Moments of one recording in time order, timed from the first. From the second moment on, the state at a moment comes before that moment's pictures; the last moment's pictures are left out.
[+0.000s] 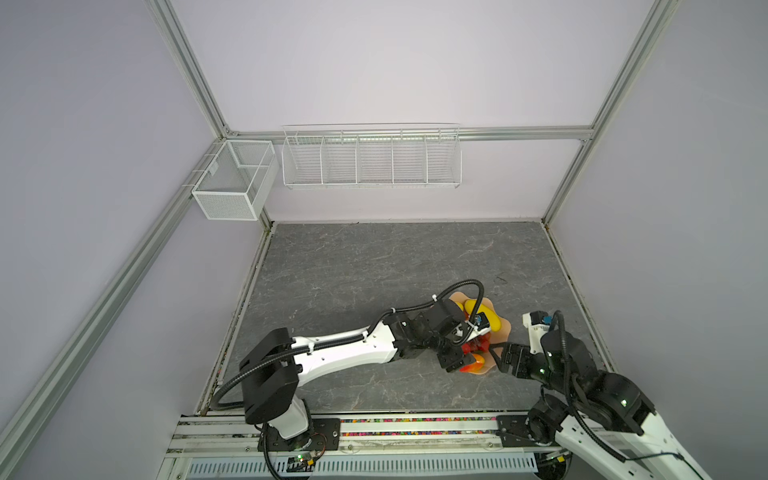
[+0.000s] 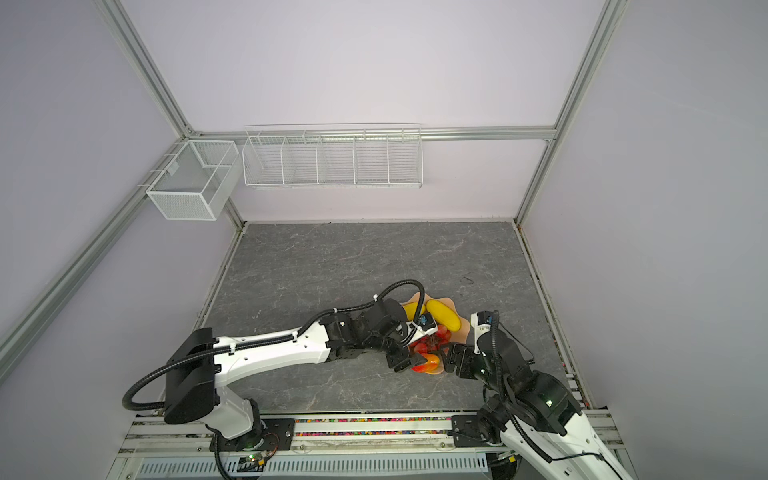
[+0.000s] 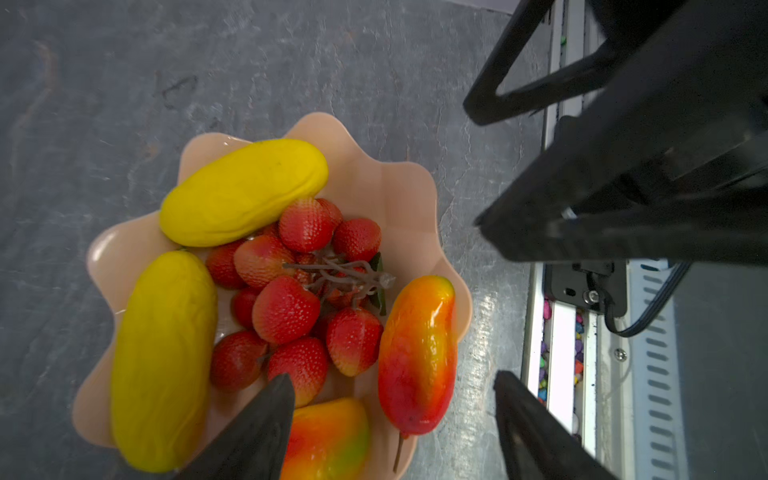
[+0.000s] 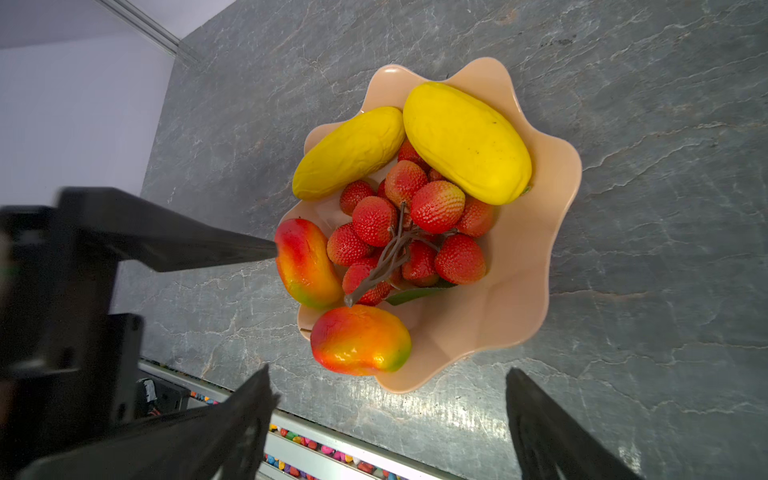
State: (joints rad) left arm -1.21 1.57 1.18 -0.33 0.14 0.11; right arm 0.67 0.42 0.66 -0.99 0.07 0.73
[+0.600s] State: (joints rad) left arm -0.34 1.07 0.69 -0.12 -0.46 -0.17; right arm 0.05 1.03 0.84 -0.51 -0.08 0.43
